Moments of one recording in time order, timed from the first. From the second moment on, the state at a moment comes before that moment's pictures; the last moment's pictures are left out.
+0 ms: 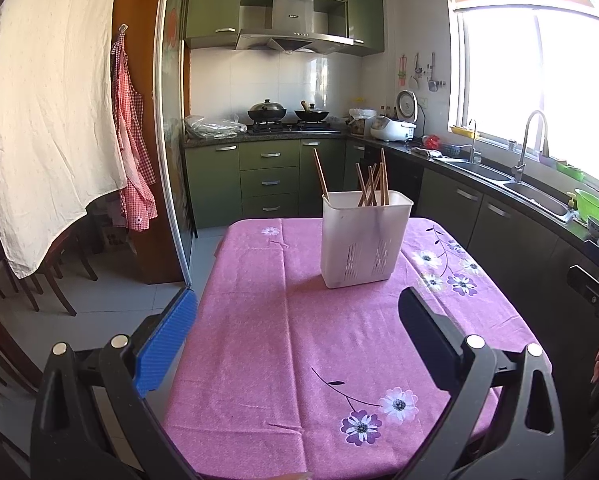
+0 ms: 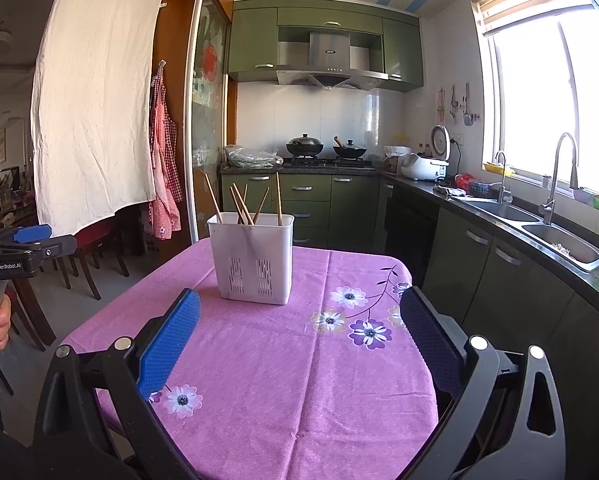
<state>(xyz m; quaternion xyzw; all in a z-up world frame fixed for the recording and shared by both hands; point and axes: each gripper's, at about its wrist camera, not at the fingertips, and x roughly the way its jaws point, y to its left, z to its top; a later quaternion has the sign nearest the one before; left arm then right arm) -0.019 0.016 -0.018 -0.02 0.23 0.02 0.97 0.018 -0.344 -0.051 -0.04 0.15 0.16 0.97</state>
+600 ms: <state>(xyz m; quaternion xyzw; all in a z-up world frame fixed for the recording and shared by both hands) -0.019 0.018 -0.020 -0.02 0.23 0.02 0.97 0.022 -0.339 -0.055 -0.04 0.16 0.17 0.97</state>
